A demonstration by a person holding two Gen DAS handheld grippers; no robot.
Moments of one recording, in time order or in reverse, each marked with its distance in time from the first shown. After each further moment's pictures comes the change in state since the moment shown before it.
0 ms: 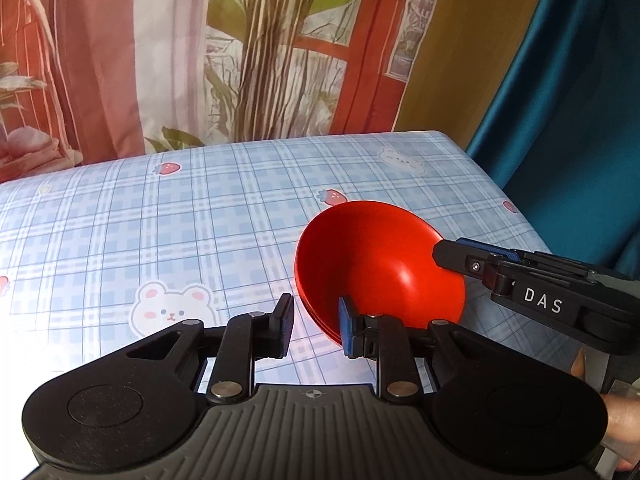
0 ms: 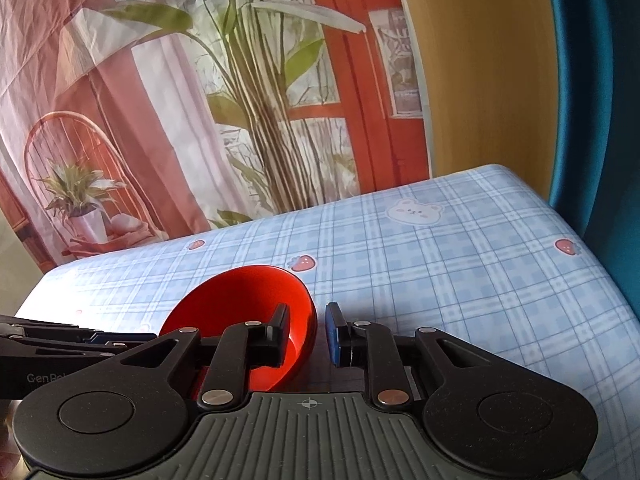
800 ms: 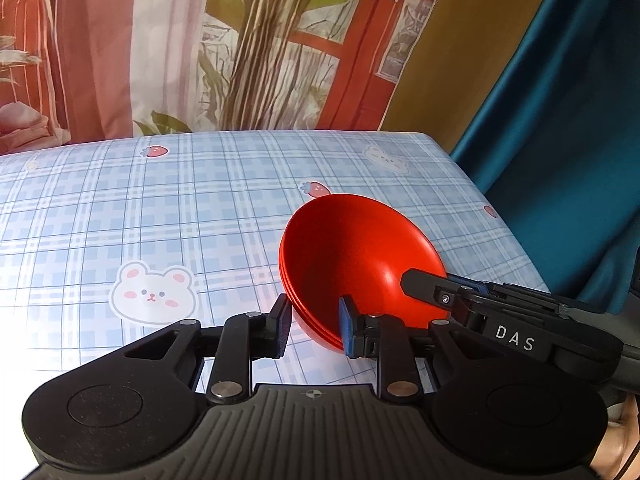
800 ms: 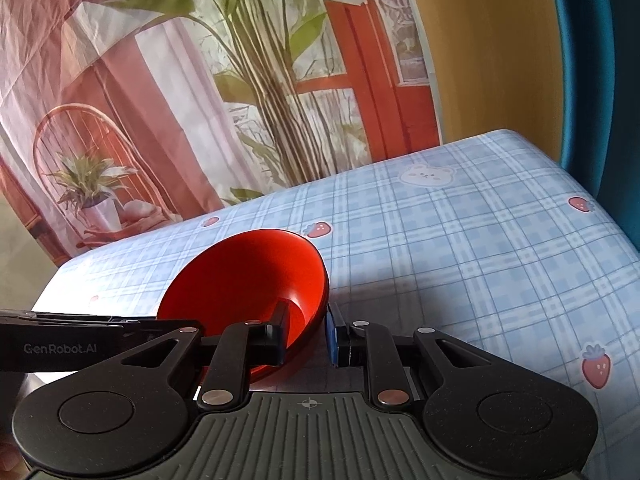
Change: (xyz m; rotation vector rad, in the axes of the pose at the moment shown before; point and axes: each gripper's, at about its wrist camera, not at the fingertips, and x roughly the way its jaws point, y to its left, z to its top) left arm -0.007 0.001 -0.009 -0.045 -0.004 -0.069; right arm -0.003 0.005 -0.016 0.036 0.052 0.046
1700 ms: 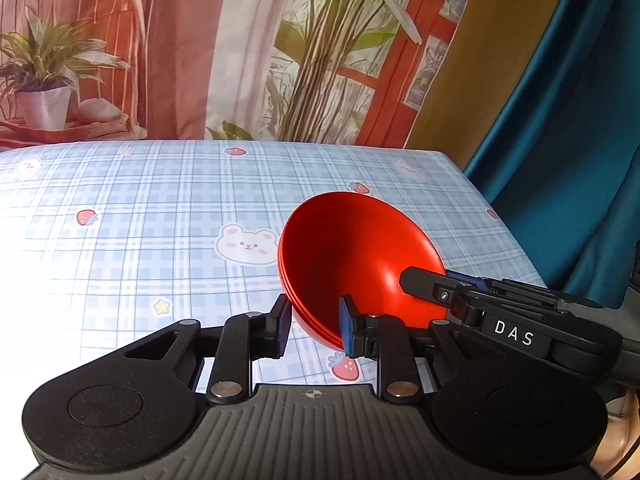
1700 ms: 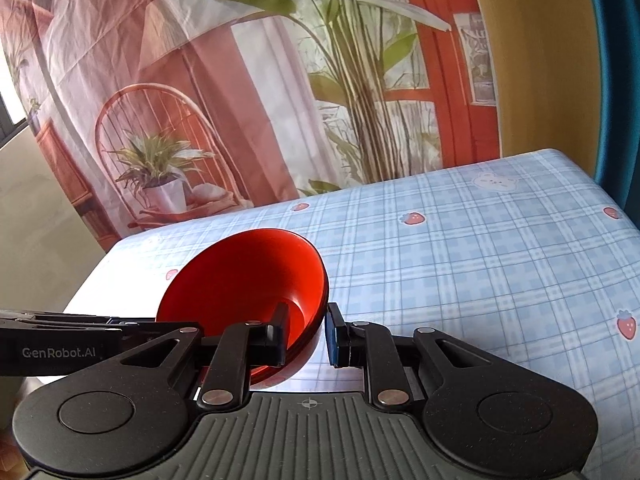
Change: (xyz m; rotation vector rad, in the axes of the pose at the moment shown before) left arm -0.100 0.022 -0.045 -0.047 -0.068 0.067; right arm -0.051 0.092 -0.028 -0.077 -0.008 0.081
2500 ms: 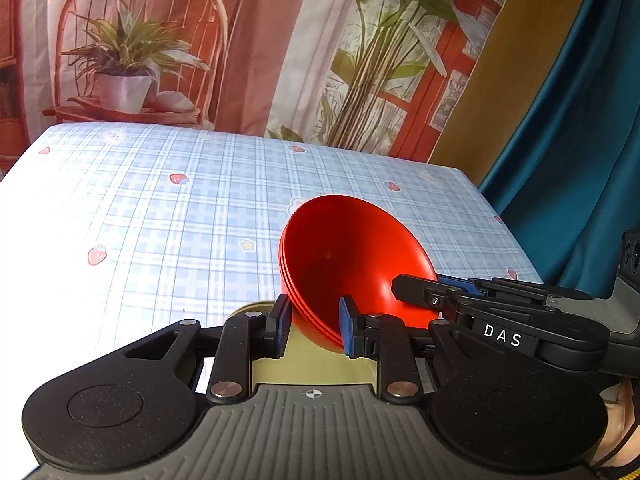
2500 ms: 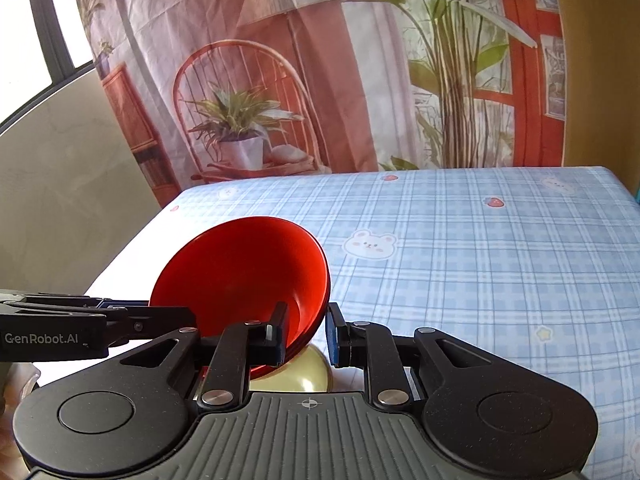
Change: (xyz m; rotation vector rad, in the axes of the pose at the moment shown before) left arm -0.091 0.035 -0.068 -0.092 -0.067 0.056; right arm -0.035 0.090 -0.042 -0.150 0.075 0.092
